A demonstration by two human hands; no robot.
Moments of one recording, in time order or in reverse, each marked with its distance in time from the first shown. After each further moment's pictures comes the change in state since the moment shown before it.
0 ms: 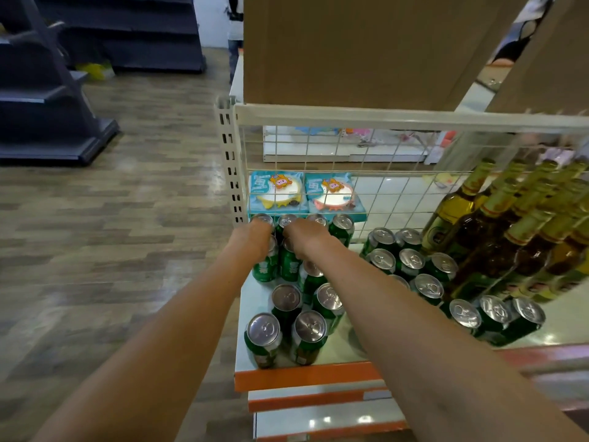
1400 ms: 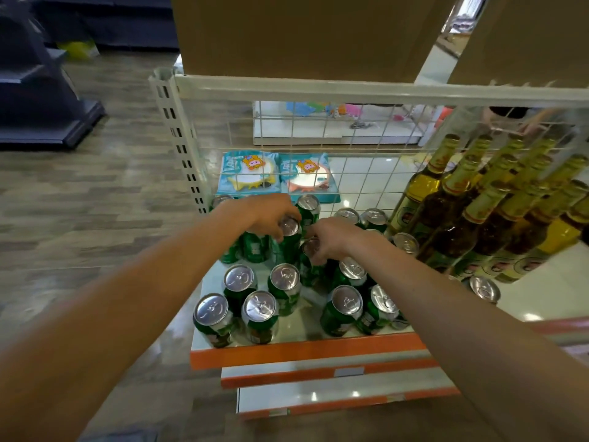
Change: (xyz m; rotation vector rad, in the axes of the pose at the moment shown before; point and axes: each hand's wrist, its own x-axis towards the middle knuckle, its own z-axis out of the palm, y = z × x) left_hand 0.031 0.092 -0.021 0.045 -0.174 0.496; right_hand -0.074 0.126 0.005 0.036 -0.140 -0.060
